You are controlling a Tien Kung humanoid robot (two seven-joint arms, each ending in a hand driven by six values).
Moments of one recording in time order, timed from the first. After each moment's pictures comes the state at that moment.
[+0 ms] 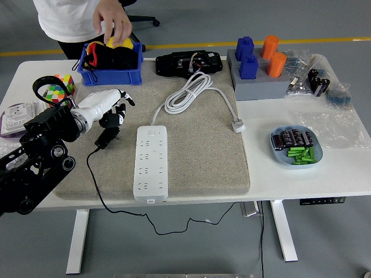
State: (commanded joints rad) left arm -0.52 0.34 -1.00 -1.30 1.90 -0.14 0.35; right arm -0.04 -0.24 1.35 0.23 -1.09 0.03 -0.07
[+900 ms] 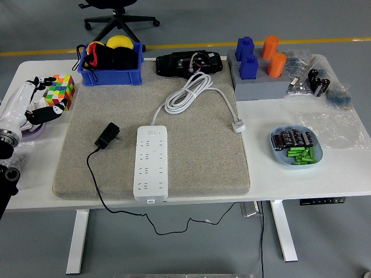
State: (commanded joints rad) left arm -0.22 0.28 -1.50 -1.32 1.89 0.07 0.16; right arm -0.03 -0.25 1.35 0.23 -1.09 0.03 -0.06
